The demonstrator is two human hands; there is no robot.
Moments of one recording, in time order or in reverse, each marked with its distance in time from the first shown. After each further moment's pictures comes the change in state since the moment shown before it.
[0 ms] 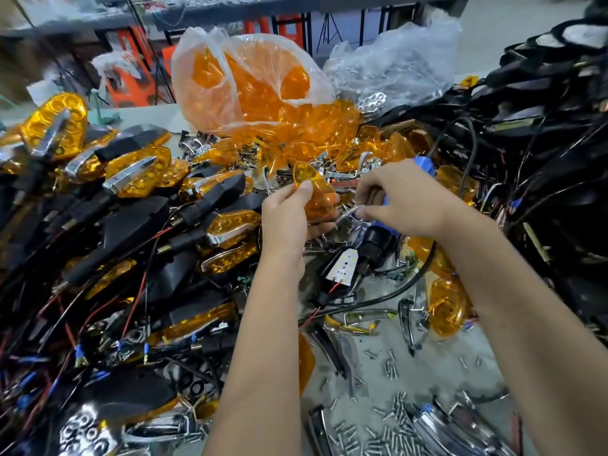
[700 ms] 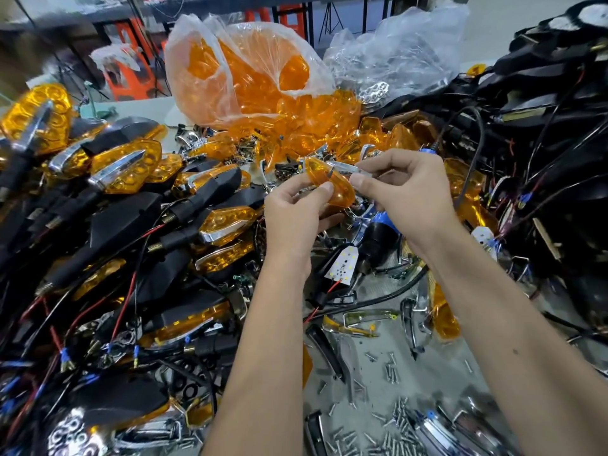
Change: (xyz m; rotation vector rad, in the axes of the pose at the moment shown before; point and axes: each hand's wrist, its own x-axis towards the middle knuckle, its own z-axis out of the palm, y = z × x) left_hand -0.006 -0.005 0.008 0.024 -0.026 0.091; right_hand -0.012 -0.011 0.029 0.879 0.476 0.161
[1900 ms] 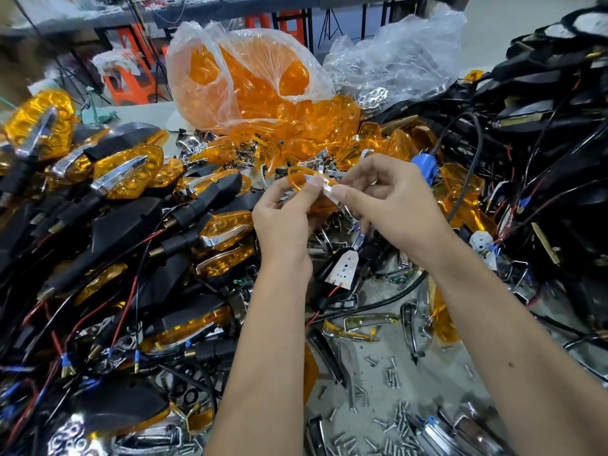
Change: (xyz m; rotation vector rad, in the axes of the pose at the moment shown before) left_hand 0.003 -0.003 -0.003 -0.140 0.131 0.001; right_hand -0.004 -0.002 0.006 -0.046 -0.177 -0.026
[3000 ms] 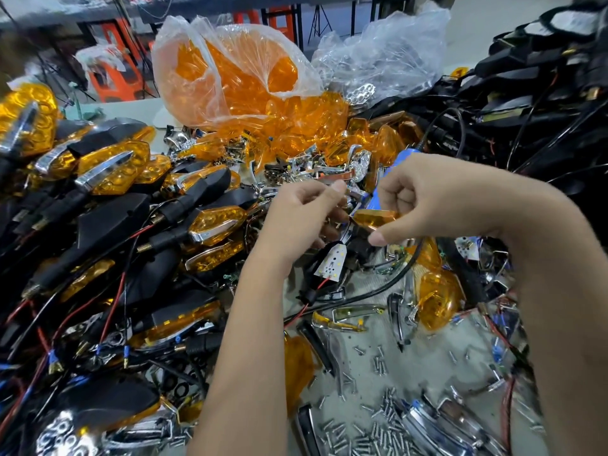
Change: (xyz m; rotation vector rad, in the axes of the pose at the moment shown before) left_hand 0.000 0.011 -0.004 0.621 -0.449 0.052; right_hand -0.005 -0.057 -0.067 -0.731 -0.560 0.170
